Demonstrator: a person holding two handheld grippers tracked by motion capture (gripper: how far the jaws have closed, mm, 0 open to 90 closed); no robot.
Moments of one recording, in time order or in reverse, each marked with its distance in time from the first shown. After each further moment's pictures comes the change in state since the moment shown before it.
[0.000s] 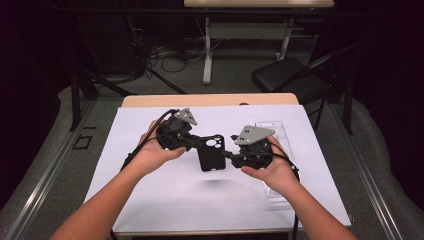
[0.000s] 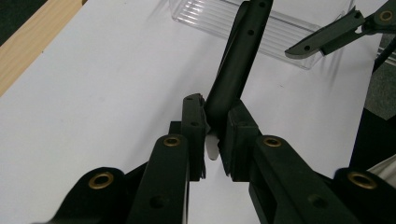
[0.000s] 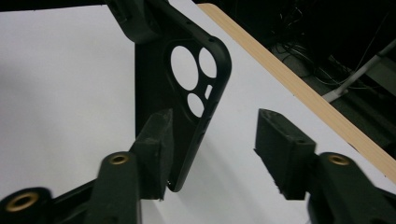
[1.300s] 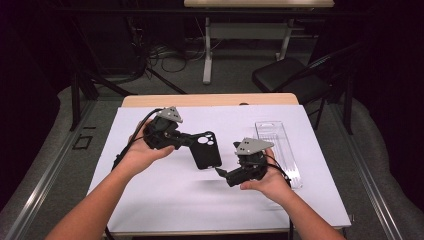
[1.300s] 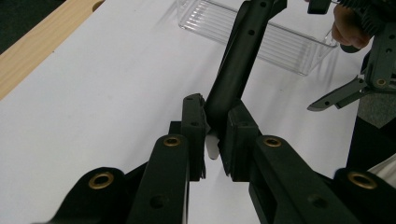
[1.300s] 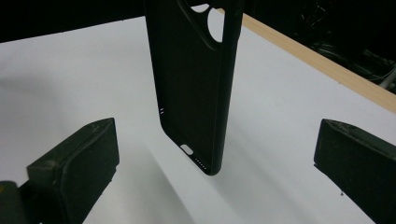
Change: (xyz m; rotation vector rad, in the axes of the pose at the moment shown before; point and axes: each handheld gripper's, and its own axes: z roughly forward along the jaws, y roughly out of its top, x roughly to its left) left arm 0.015 -0.021 -0.016 -0.076 -0.019 -0.025; right arm 0.012 -0.041 0.028 -0.089 0.088 0.132
